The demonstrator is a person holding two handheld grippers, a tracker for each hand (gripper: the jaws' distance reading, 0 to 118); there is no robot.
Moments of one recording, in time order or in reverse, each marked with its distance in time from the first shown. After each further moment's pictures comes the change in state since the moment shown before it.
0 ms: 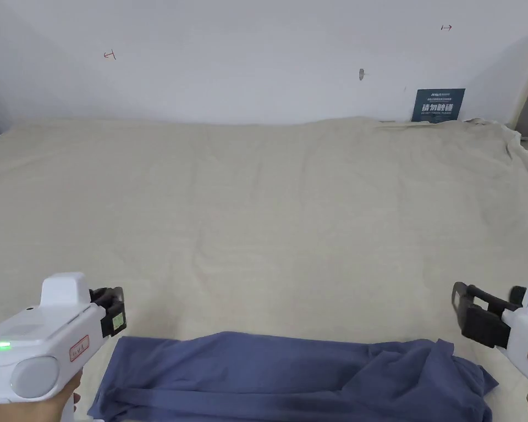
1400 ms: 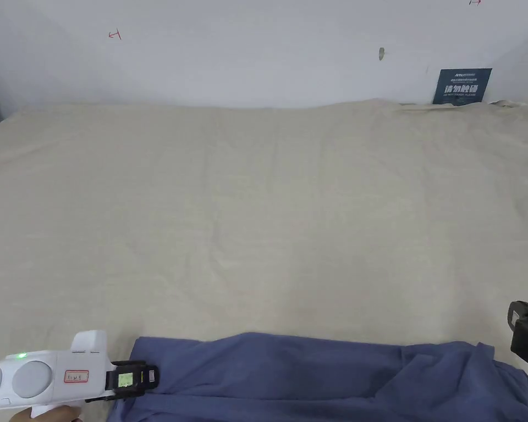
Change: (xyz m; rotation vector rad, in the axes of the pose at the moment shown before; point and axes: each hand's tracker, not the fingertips) left arm -0.097 -0.075 -0.115 -0.567 -0.279 0.146; right arm -0.004 -0.015 -0.039 -0.103 -0.015 -0.006
